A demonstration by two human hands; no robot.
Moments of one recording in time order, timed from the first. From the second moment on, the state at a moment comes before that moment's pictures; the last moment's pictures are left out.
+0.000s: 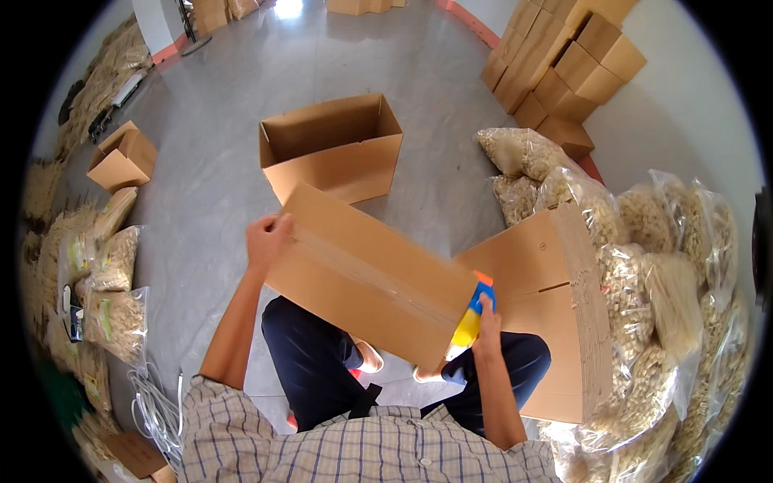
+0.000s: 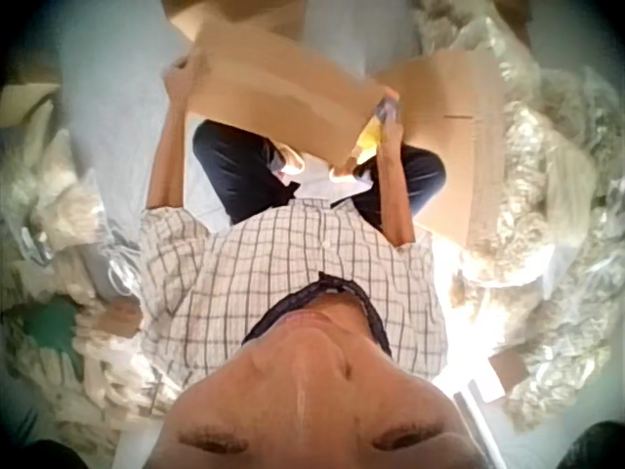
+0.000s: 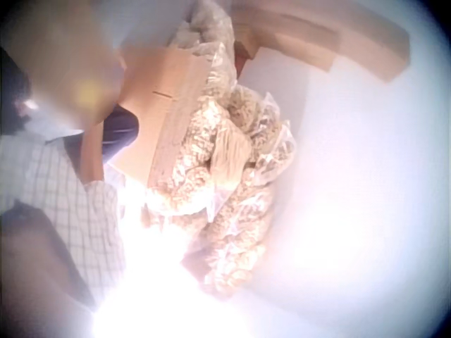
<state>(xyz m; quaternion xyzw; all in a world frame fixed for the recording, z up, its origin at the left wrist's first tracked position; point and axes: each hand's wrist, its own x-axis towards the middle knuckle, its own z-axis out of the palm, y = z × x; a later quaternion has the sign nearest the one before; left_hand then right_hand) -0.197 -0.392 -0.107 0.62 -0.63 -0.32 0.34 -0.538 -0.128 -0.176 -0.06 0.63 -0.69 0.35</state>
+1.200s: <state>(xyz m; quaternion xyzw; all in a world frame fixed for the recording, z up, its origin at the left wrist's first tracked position) -0.276 -0.461 -0.250 0.45 0.01 -0.82 0.34 -0.580 -0.008 -0.025 -0.18 0.64 -0.73 0.16</state>
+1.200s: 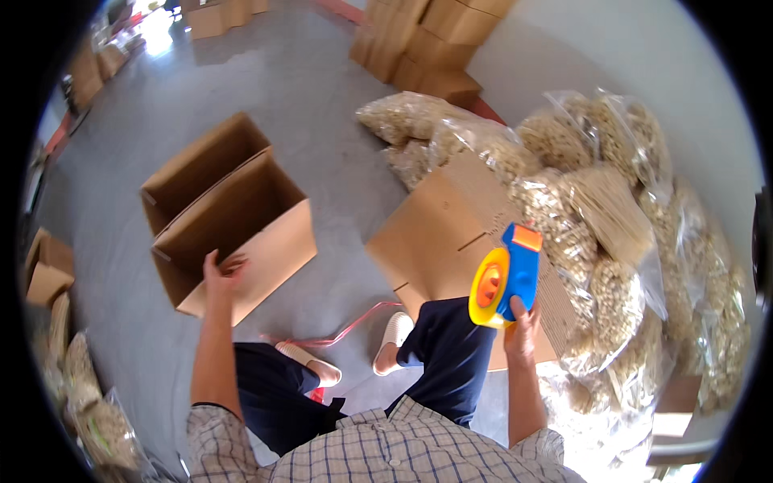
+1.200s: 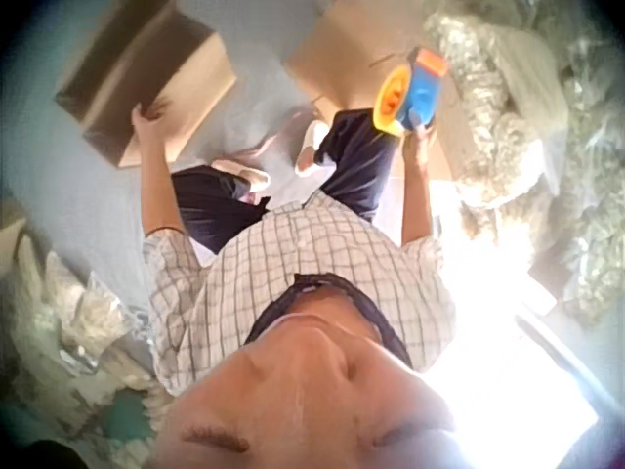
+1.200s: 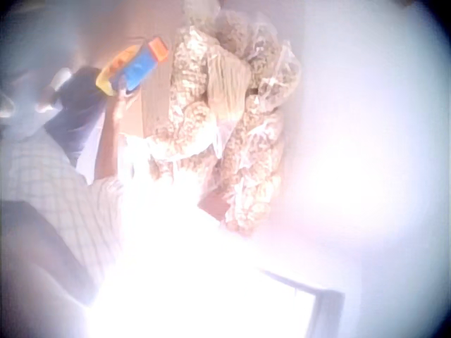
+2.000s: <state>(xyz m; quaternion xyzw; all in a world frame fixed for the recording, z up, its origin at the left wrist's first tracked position) -0.577 -0.228 -0.119 -0.09 -0.95 -0.29 0.10 -0.635 0.074 -0.079 -0.17 0.98 -0.08 -0.11</state>
